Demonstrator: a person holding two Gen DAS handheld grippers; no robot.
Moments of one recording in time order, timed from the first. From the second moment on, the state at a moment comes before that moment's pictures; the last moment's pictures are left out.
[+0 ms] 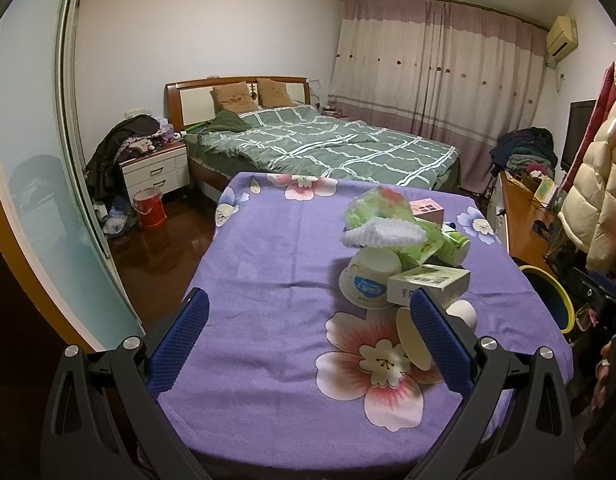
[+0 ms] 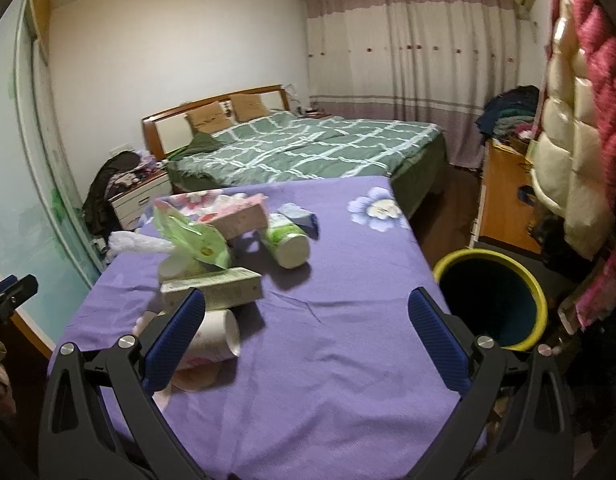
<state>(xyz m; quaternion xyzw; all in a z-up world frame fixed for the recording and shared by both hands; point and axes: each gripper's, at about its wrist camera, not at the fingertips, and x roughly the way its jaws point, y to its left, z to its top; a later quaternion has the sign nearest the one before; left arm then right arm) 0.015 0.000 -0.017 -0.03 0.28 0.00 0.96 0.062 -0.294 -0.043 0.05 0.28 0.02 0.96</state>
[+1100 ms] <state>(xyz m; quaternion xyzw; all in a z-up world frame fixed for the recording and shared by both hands) 0.111 0.037 -0.045 -0.05 0.32 0.01 0.94 0.247 -0.202 -0.105 0.03 0.41 0.18 0.90</state>
